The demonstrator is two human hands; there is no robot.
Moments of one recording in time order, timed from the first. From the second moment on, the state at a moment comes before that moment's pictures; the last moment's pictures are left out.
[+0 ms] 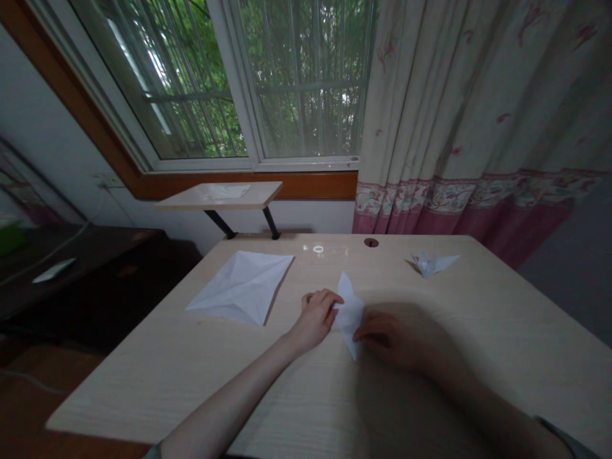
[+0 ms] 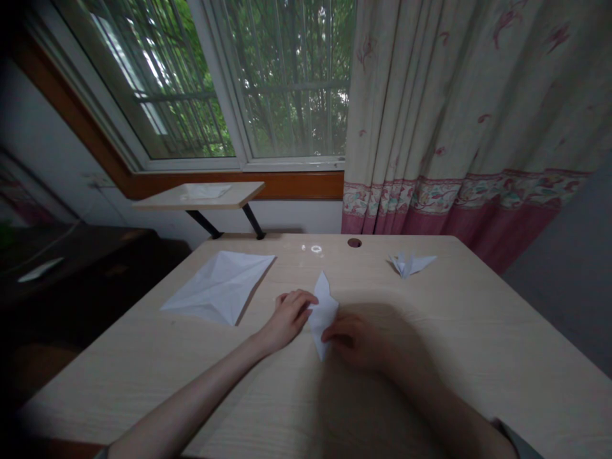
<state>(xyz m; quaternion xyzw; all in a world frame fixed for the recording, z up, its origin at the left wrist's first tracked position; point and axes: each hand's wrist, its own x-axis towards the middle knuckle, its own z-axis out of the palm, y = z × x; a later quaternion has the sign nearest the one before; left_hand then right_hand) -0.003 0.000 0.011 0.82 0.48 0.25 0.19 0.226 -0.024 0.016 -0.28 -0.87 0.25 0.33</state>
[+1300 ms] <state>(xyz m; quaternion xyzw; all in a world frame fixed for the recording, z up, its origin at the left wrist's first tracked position) -0.010 0.001 0.021 0.83 0.43 0.26 0.24 0.225 -0.006 -0.007 -0.36 -0.83 0.11 0.41</state>
